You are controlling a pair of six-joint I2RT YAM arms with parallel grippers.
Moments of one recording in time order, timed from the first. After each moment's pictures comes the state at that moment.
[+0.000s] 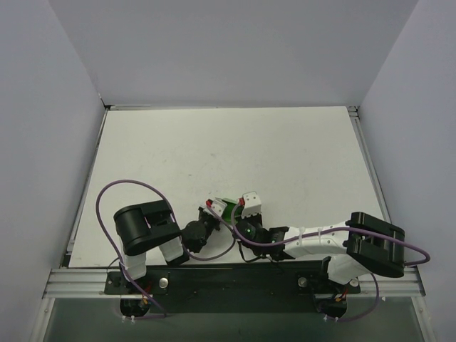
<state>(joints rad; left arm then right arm) -1.10 1.86 0.24 1.53 -0.60 0.04 1.25 1.43 0.51 0.16 0.81 0.61</state>
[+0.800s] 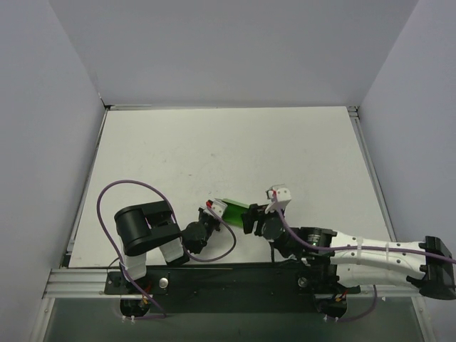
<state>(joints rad) -1.12 1.87 0.24 1.53 -0.63 0.04 1.34 0.95 0.54 -0.17 0.81 0.70</state>
